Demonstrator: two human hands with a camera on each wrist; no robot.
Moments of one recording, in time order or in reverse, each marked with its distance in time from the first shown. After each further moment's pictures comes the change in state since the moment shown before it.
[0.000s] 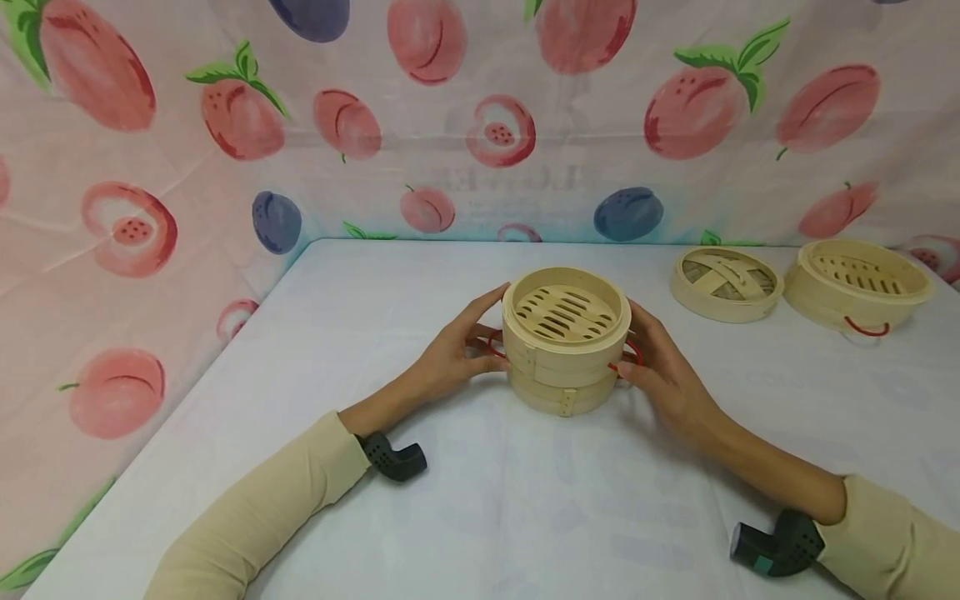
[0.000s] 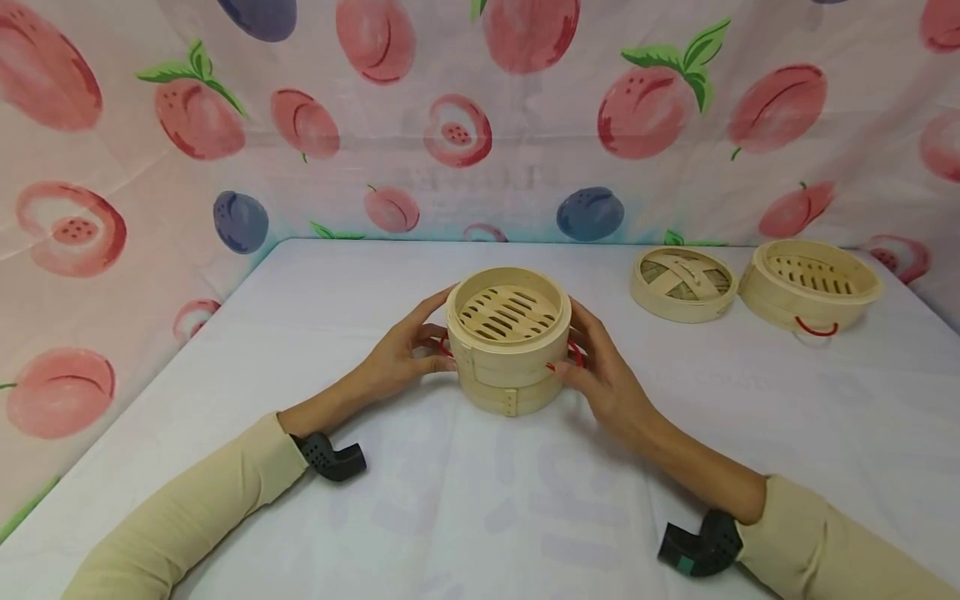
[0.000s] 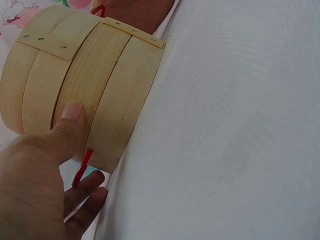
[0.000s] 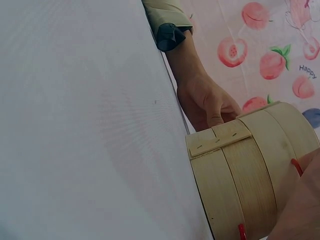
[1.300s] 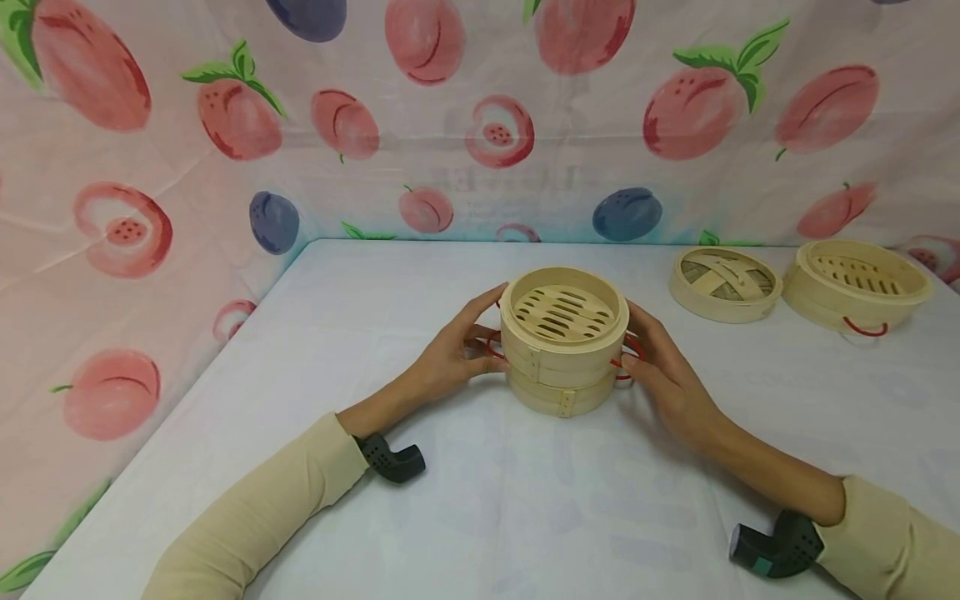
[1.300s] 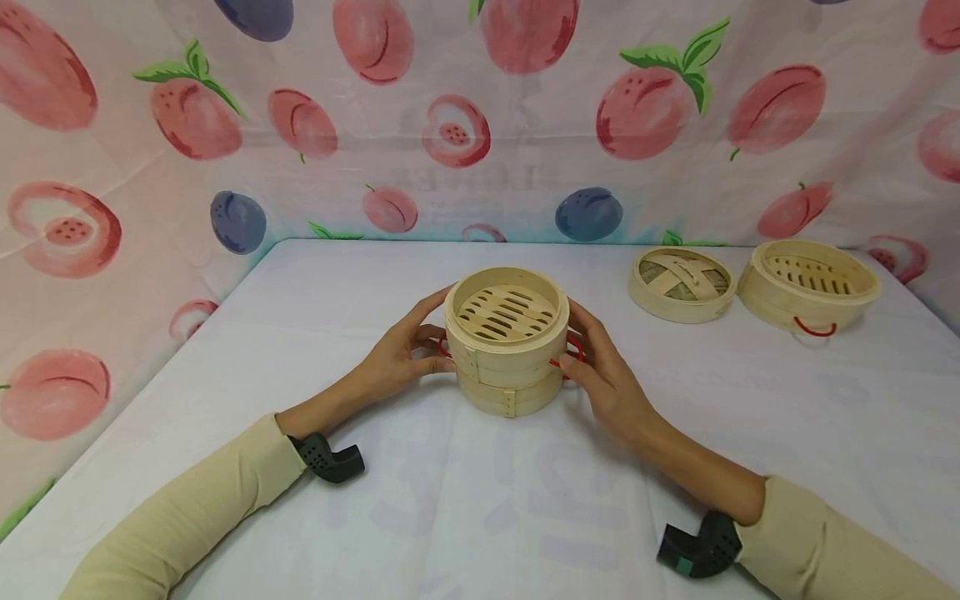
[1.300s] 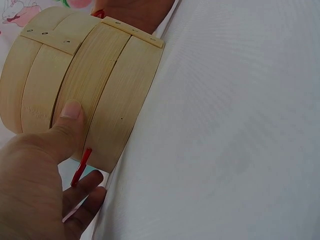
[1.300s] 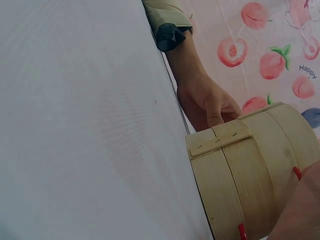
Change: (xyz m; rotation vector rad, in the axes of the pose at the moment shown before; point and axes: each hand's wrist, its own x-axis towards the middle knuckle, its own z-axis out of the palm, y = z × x) left_hand 0.002 -0.035 0.000 0.015 0.004 0.019; right_hand 0.000 0.000 -0.001 -0.022 0.015 0.017
